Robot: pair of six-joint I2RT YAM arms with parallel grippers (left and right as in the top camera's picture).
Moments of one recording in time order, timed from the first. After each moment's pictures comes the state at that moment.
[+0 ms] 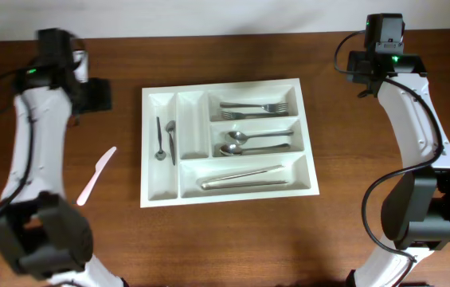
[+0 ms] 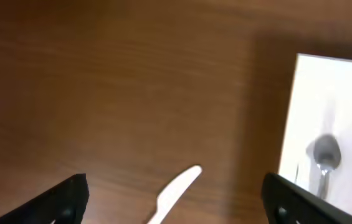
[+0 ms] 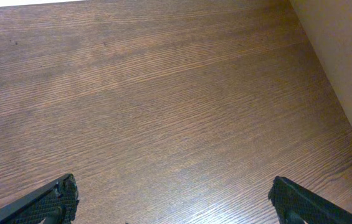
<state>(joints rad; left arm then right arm) 0.17 1.82 1.70 -0.97 -0.08 0.00 -0.06 1.94 1.72 -0.70 0.44 0.08</state>
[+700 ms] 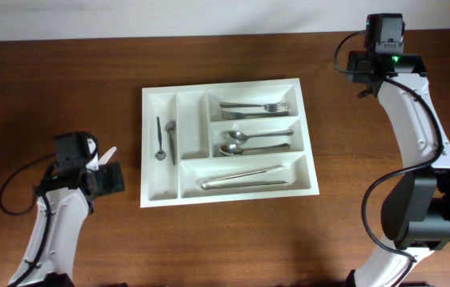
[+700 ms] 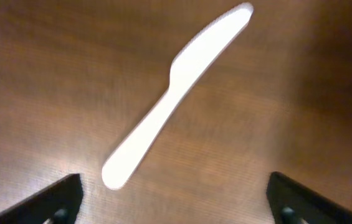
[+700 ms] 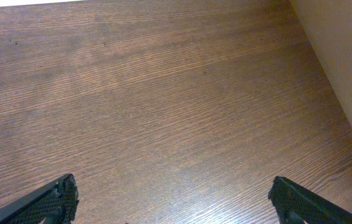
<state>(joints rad) 0.21 1.38 0.79 -0.59 -0.16 0.02 -0.06 1.94 1.72 -0.70 0.44 0.08</state>
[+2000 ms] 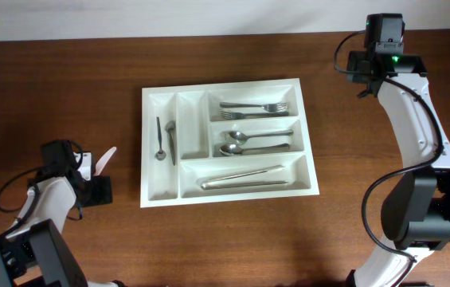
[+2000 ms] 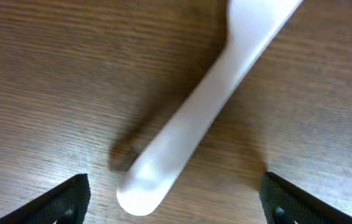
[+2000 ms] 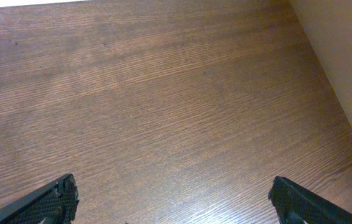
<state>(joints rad) 0.36 1.60 0.79 -0.52 -0.10 0.22 -0.06 1.94 1.72 -0.70 0.44 0.07</state>
